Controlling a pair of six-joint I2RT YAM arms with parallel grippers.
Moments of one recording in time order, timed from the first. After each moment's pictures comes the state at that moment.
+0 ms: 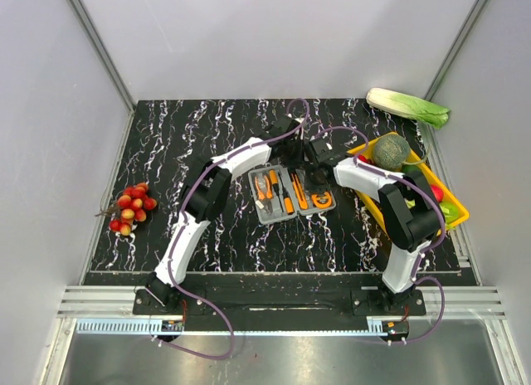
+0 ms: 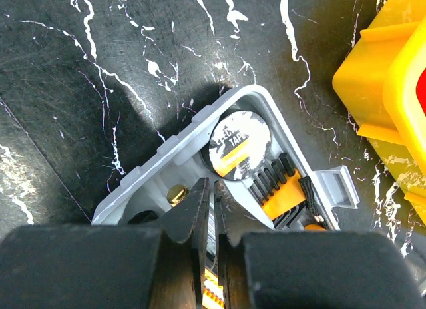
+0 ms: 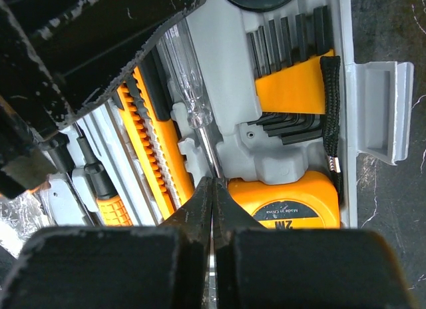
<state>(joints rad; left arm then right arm) -0.64 2.41 2.00 -0.45 0.24 -0.49 0.51 1.83 1.19 -0.45 0.07 0.53</state>
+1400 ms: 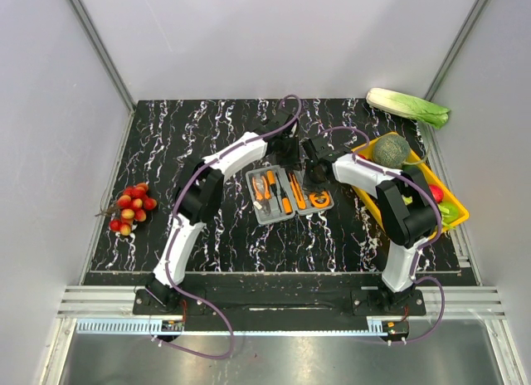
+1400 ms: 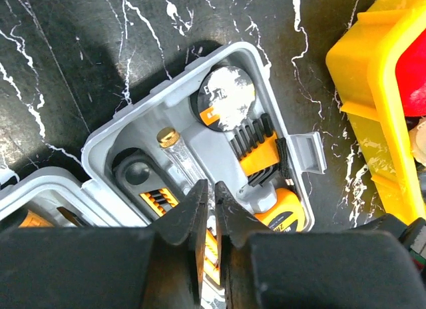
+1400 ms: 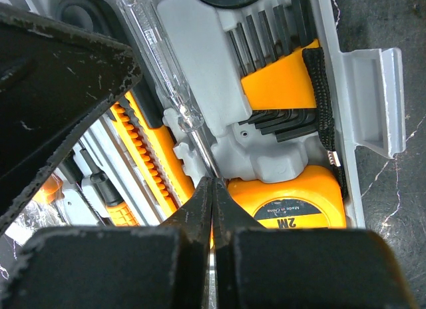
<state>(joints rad) -0.63 2.33 2.00 -0.62 0.23 -0.60 0.50 1.87 1.24 -0.50 0.03 0.63</state>
